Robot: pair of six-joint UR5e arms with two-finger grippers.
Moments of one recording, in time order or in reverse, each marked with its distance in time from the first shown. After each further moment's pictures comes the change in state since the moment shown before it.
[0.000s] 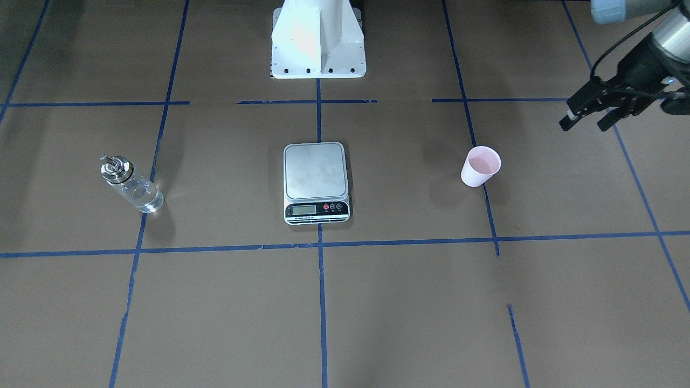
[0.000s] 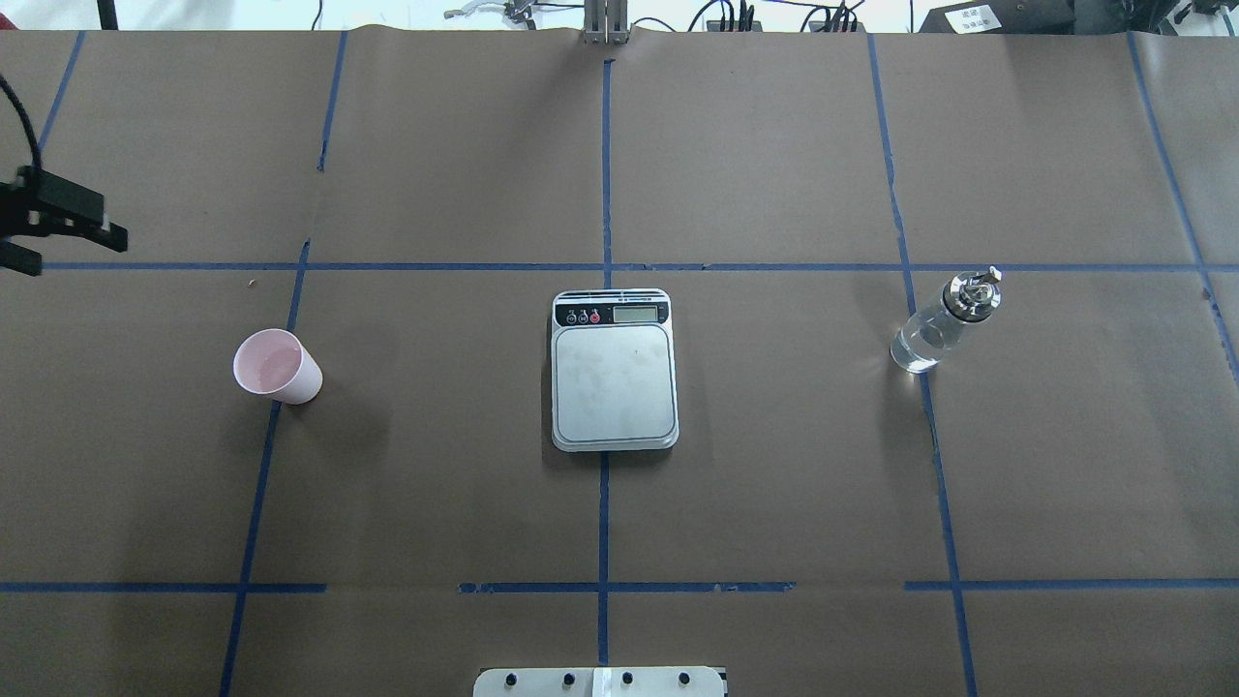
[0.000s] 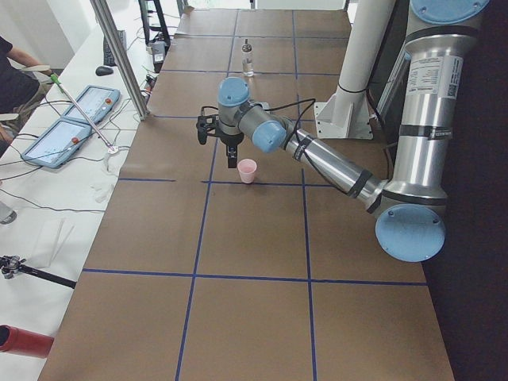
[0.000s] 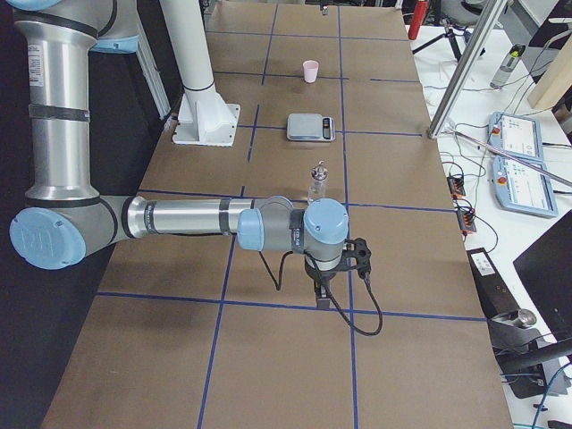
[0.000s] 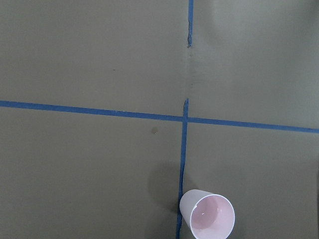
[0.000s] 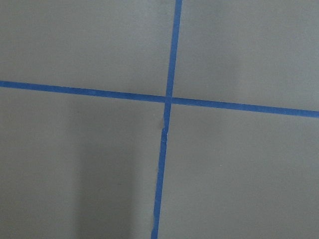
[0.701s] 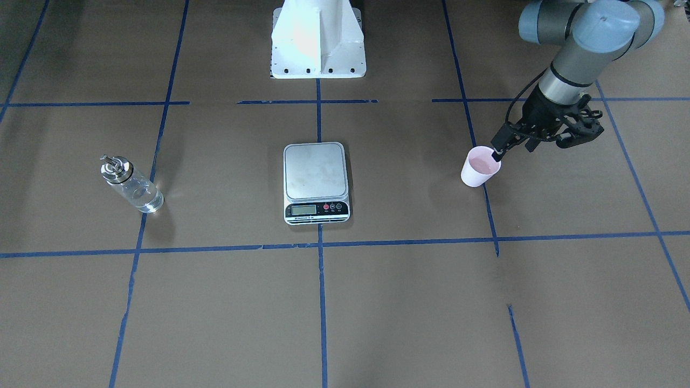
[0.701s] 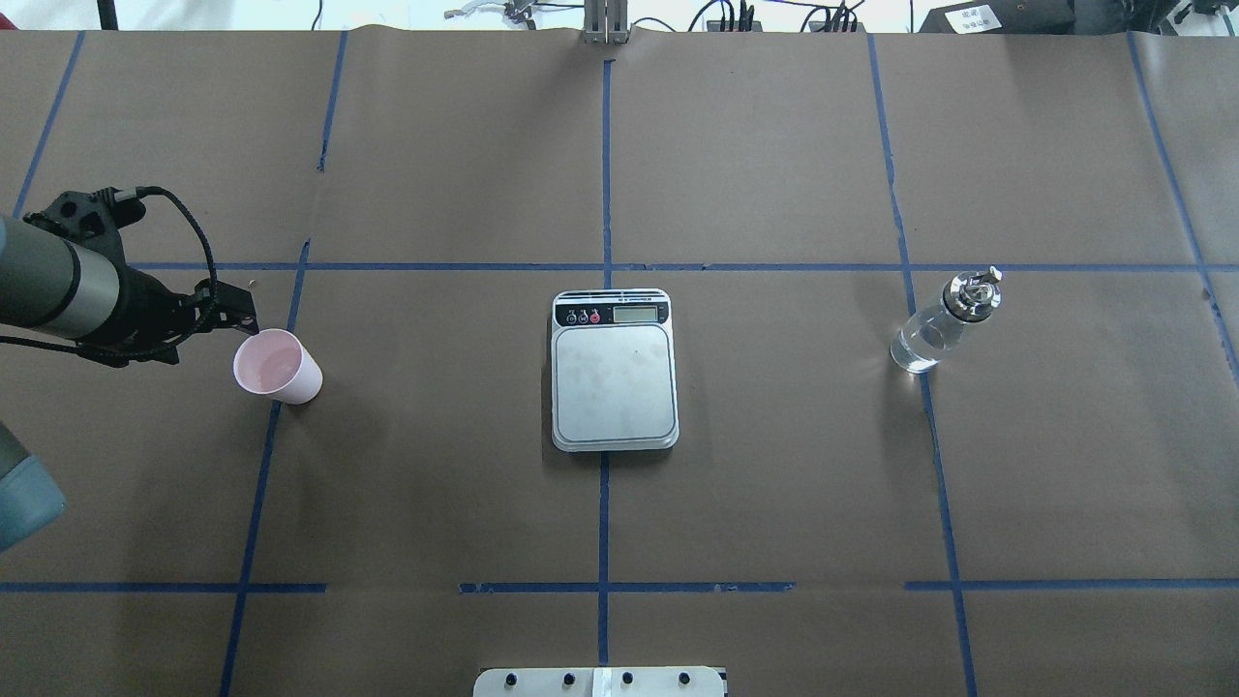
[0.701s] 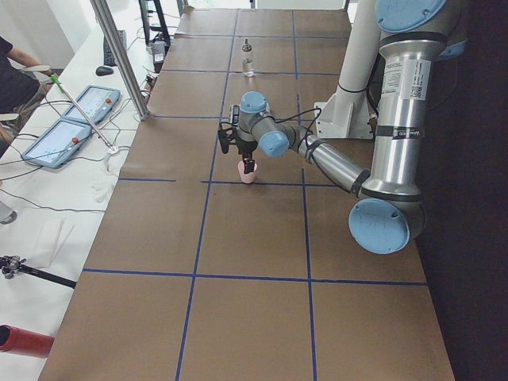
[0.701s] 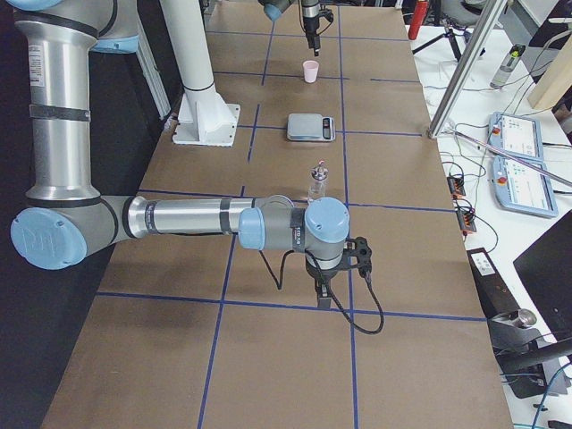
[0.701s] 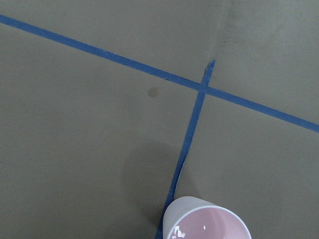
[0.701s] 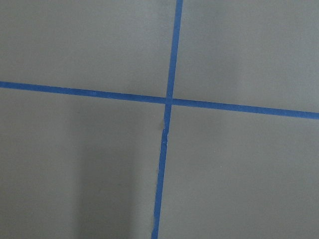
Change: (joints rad) left arm 0.289 0.002 0.140 -0.200 0.282 -0.342; right arm -0.001 0.002 0.003 -0.001 -0.001 -0.001
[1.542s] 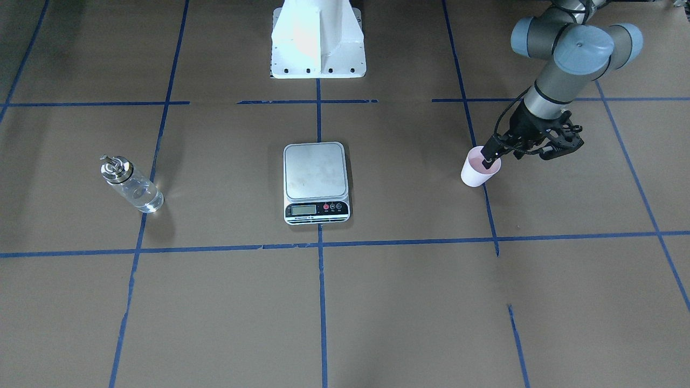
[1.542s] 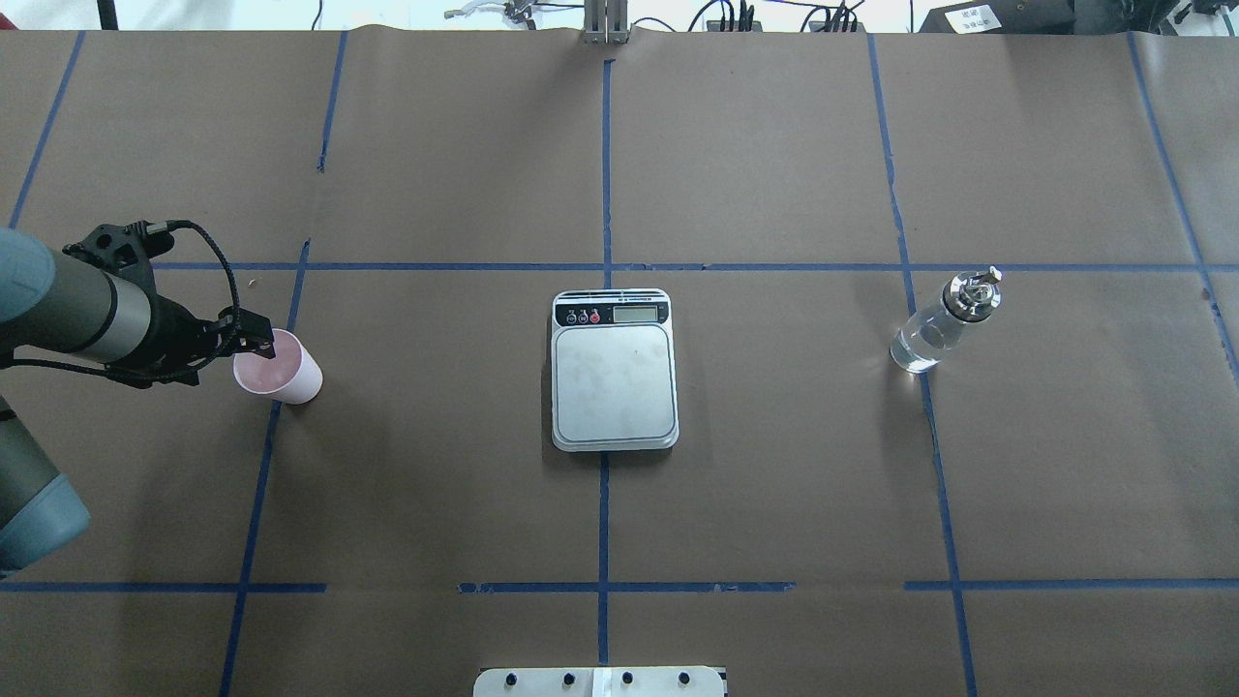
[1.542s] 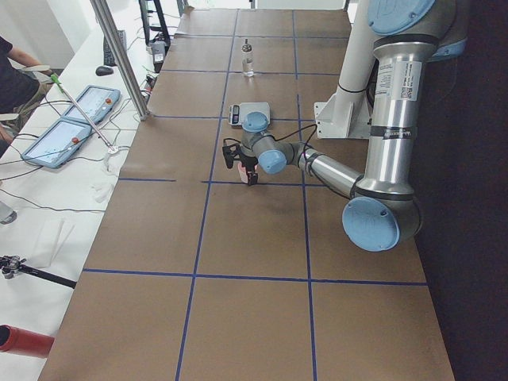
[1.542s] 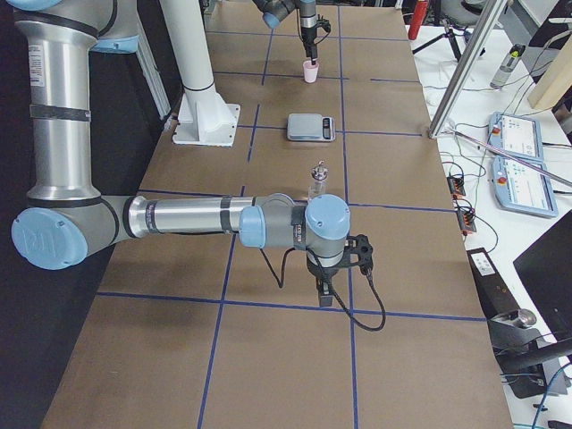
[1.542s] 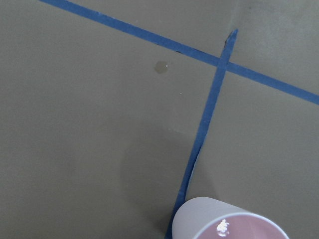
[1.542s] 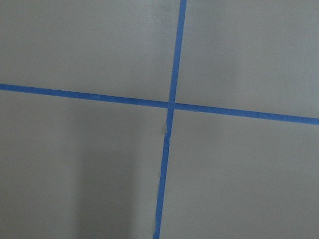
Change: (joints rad) left arm 0.046 -0.004 0.068 -0.049 0.012 -0.015; right arm 0.000 0.004 0.005 0.000 -0.003 0.001
